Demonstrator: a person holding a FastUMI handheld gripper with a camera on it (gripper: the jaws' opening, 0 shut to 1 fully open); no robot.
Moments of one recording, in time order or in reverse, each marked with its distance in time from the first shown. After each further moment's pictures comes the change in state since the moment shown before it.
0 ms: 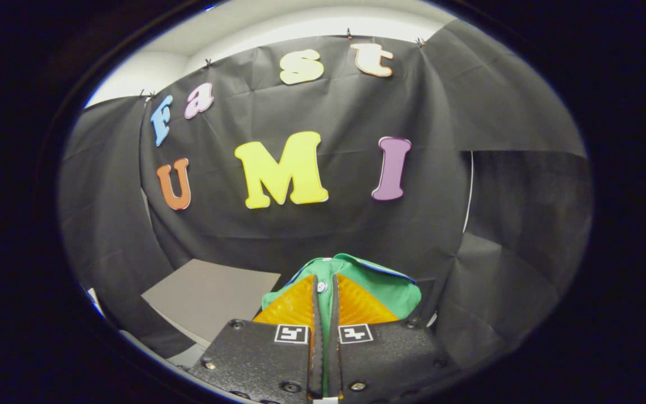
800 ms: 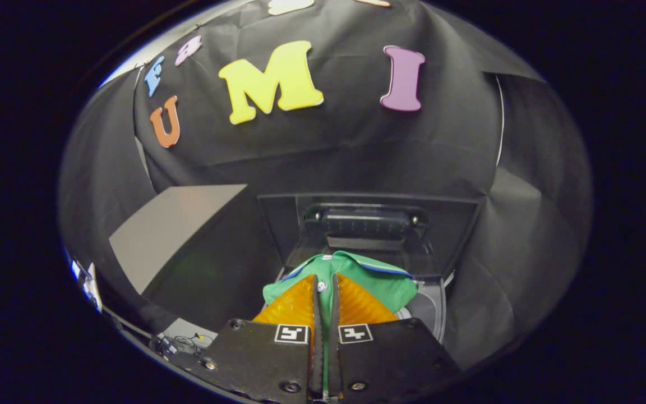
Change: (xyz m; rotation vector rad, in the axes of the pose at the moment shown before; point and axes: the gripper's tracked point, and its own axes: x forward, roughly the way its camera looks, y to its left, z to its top) arm 0.121 -0.059 -0.178 -0.023 0.349 0.076
